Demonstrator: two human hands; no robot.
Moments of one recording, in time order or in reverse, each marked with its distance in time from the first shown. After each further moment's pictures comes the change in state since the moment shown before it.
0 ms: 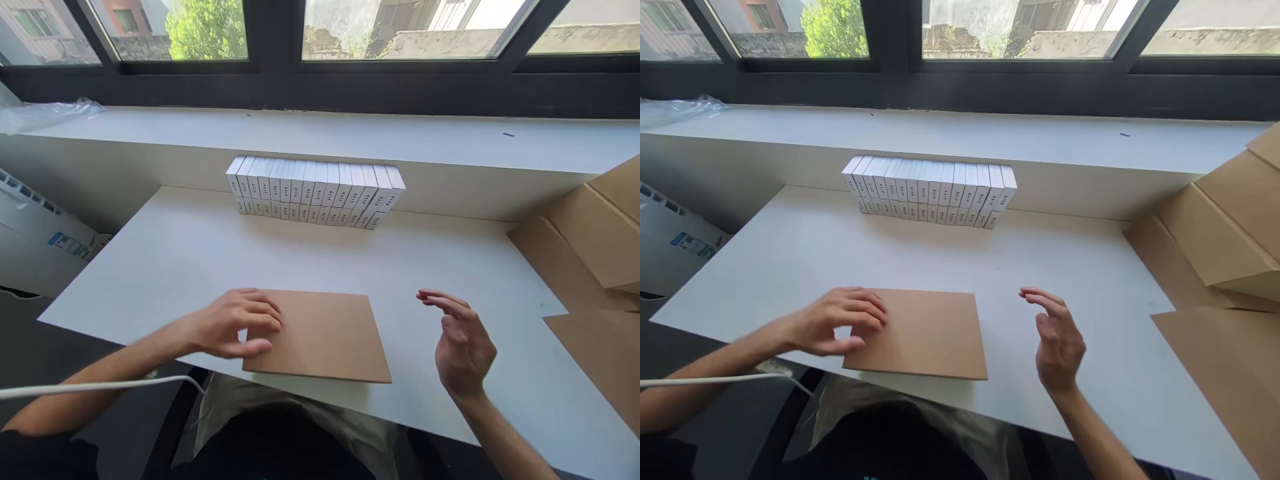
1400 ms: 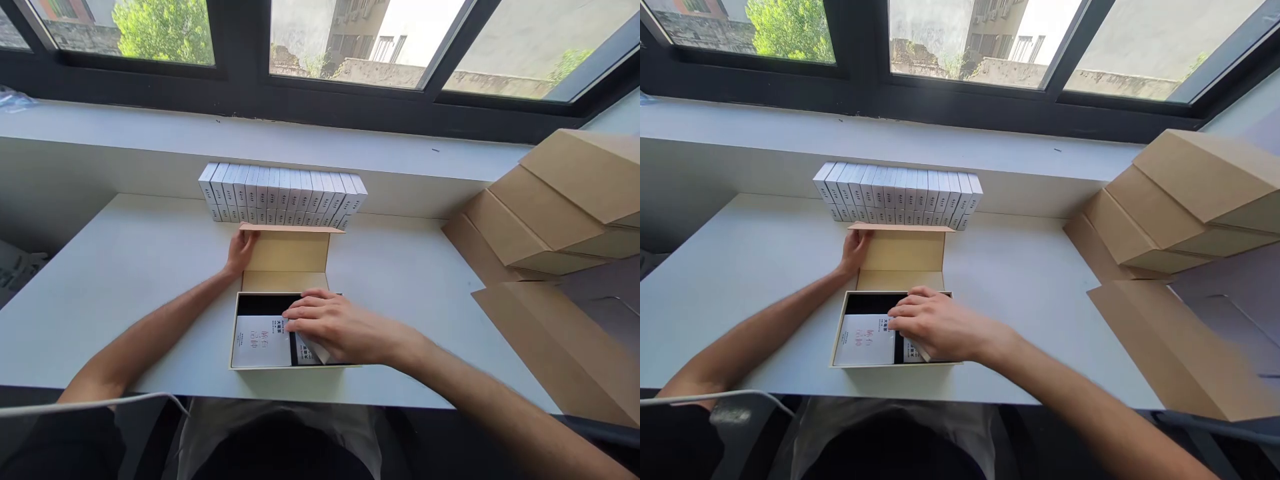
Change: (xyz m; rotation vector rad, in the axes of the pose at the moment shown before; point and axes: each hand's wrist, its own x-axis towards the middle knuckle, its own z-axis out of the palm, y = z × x) left_hand 0.126 -0.165 0.000 -0.224 1.044 -0.075; right_hand 0.054 -0.099 0.089 -0.346 -1.338 -0.487
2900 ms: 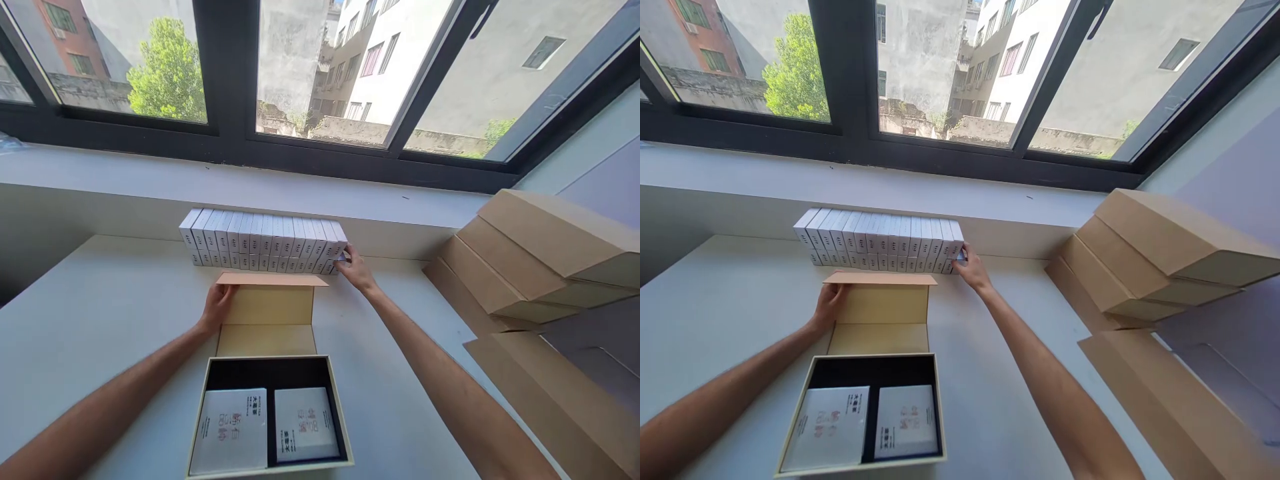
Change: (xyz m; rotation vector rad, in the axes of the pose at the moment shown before) left_hand -0.006 0.004 0.011 -0.053 -0.007 -0.080; right_hand -0.061 0.272 -0.008 0.139 0.875 0.802
